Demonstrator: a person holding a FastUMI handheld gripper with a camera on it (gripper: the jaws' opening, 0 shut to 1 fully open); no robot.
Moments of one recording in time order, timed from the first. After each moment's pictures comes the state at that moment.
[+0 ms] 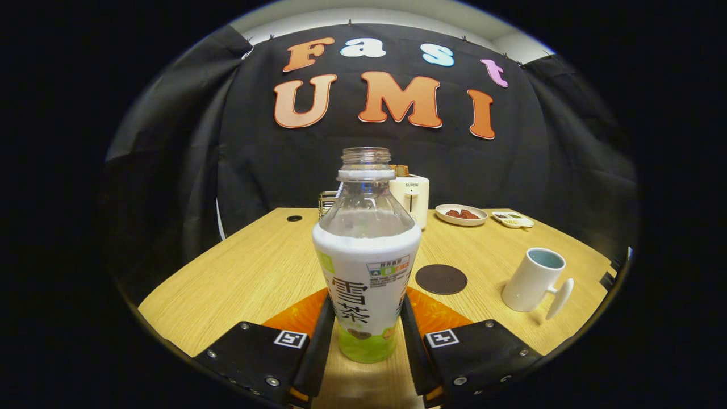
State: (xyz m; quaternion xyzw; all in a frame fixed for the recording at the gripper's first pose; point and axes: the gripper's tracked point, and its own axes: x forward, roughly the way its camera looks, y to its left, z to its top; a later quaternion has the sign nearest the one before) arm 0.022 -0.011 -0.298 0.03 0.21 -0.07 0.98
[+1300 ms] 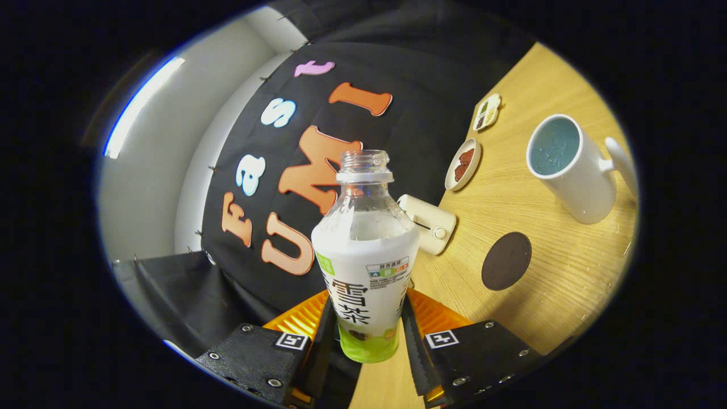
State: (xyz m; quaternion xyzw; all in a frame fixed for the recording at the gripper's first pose) arm 0.063 -0.091 -0.236 0.59 0.03 -0.05 0.81
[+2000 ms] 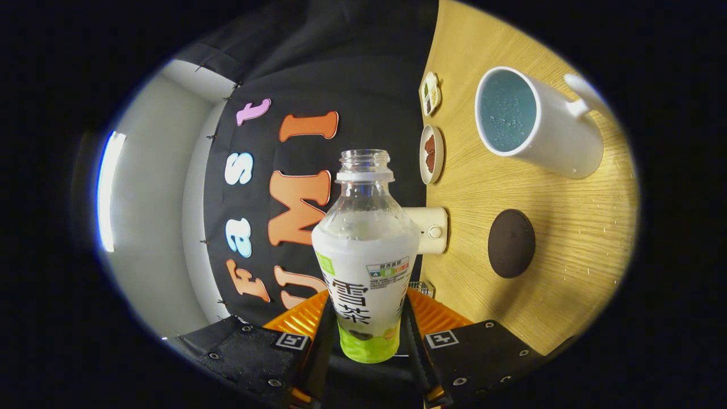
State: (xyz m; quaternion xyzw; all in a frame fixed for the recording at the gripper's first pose) arm 0.087 -0.121 -0.243 0.72 0.01 -0.08 0.69
